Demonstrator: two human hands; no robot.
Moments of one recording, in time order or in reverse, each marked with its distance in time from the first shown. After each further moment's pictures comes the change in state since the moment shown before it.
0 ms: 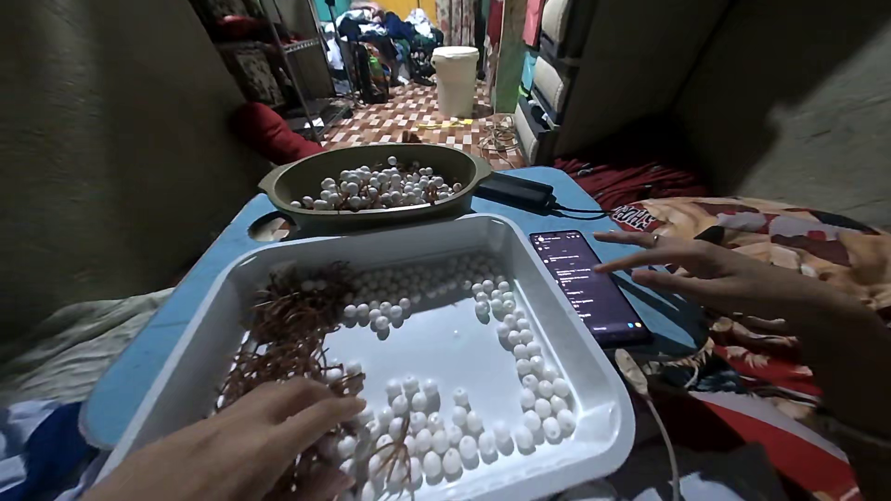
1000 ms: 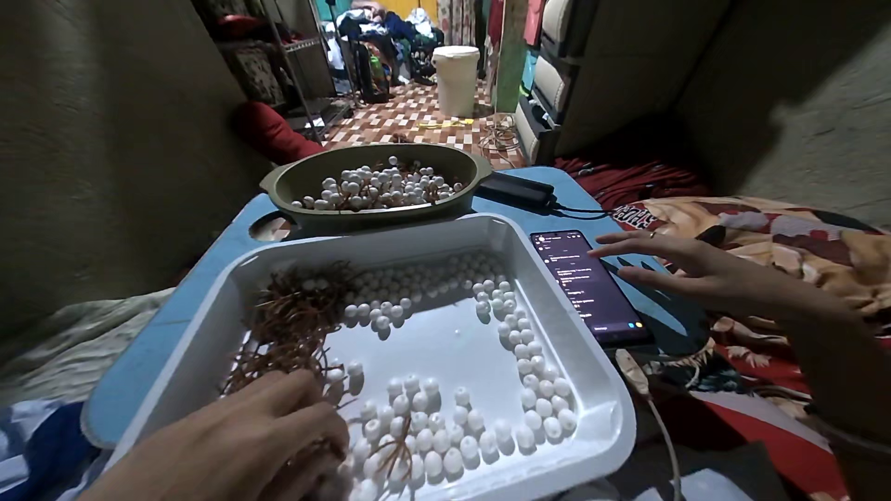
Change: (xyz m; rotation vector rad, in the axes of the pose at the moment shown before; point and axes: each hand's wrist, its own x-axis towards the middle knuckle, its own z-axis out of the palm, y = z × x) left_hand 0.003 -0.006 0.005 0.002 0.082 0.055; right_hand 0.005 0.001 0.008 -0.064 0.069 -0.009
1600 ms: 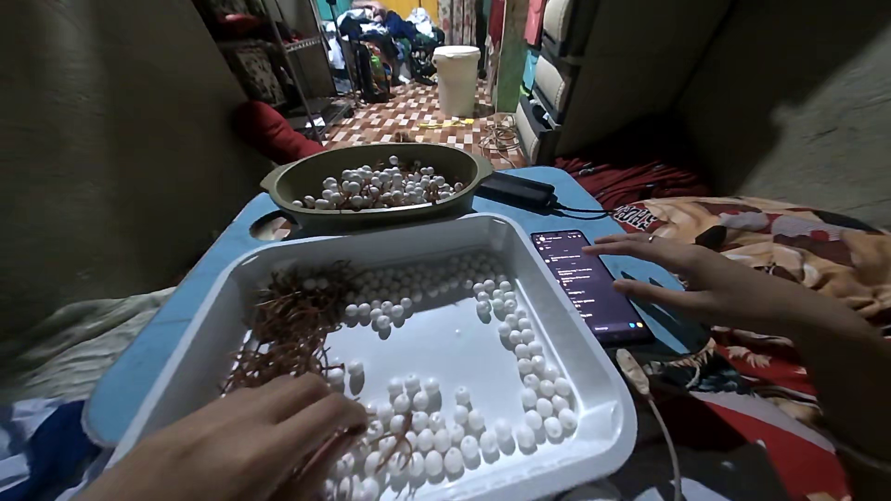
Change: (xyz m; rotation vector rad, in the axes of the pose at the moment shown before) left_hand -0.001 0.008 -0.001 0.032 0.095 0.074; right_hand 0.001 -0.011 0.006 -0.138 0.035 -0.120
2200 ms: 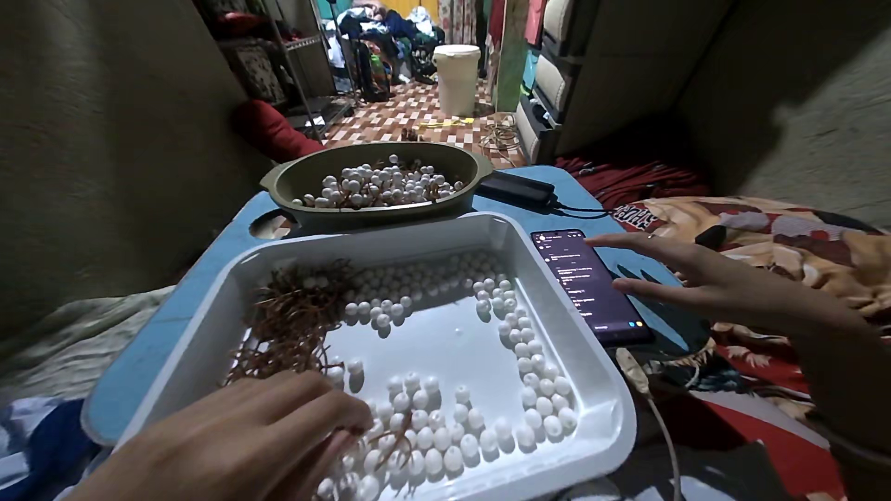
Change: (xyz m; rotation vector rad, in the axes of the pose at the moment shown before) left_hand 0.000 0.002 0.000 0.022 0.069 0.046; right_hand 0.000 -0.004 -0.004 0.097 -0.040 0.121
